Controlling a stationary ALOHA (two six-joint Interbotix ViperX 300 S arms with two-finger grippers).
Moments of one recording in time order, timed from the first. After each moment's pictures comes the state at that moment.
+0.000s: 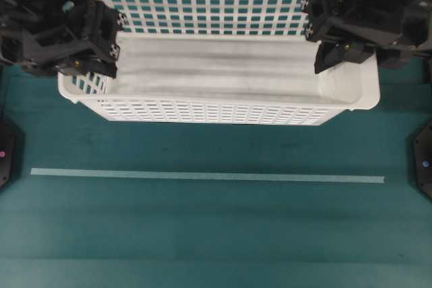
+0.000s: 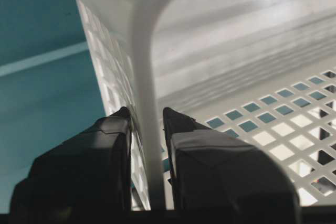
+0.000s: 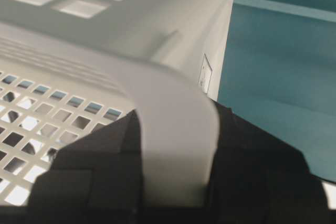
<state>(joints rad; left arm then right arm) 0.11 -0.33 -0.06 0.02 1.31 -1.29 -0.20 -0.25 -0.12 0.21 1.48 1.29</state>
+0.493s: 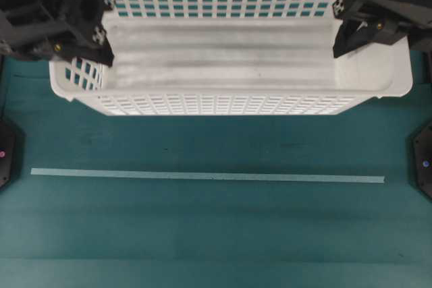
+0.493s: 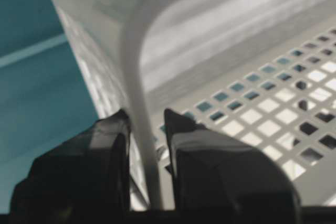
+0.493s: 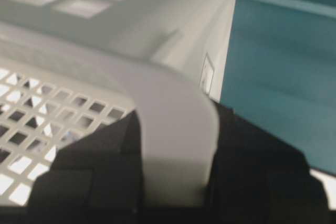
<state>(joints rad) 0.08 -0.26 -0.29 0.02 1.43 -1.25 -0.20 -0.24 -0.27 0.20 1.59 1.29</state>
